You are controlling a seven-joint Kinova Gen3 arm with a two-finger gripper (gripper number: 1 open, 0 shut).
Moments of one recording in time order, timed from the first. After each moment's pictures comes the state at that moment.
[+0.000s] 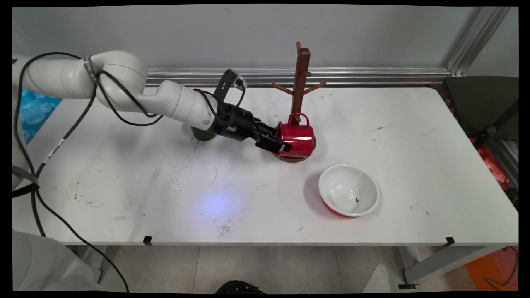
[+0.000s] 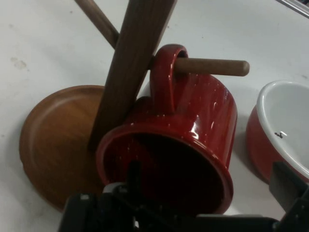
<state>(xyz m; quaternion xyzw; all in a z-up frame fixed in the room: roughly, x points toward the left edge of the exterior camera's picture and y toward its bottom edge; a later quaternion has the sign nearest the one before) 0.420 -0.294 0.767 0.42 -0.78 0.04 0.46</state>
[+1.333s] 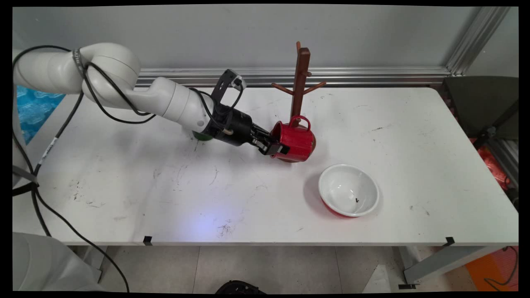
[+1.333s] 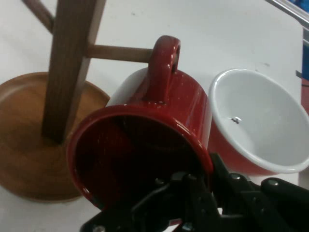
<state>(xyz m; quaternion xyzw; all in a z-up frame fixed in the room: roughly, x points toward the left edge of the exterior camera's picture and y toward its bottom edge) 0.411 -0.270 0.793 0.41 -0.79 0.01 0.45</state>
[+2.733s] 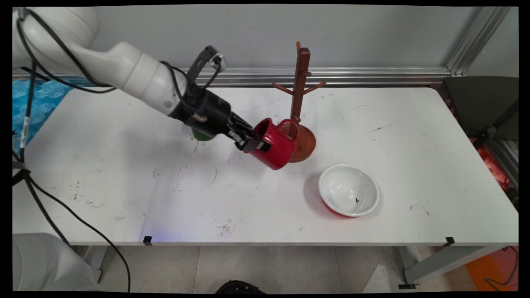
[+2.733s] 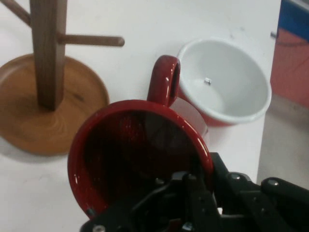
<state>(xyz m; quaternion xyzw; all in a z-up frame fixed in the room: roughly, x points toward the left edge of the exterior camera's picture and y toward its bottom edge) 0.429 -0.231 0.874 0.38 -0.83 0.01 0.40</state>
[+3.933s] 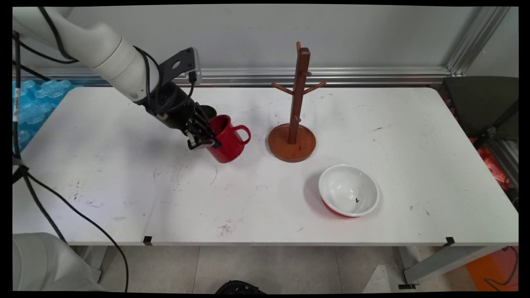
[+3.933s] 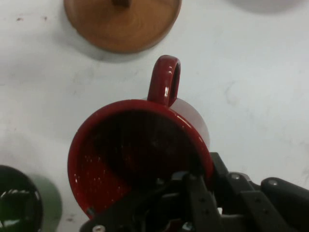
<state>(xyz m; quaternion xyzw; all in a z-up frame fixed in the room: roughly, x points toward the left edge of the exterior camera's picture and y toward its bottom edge) 0.474 -0.235 0.887 0.29 -0.93 0.08 0.22</state>
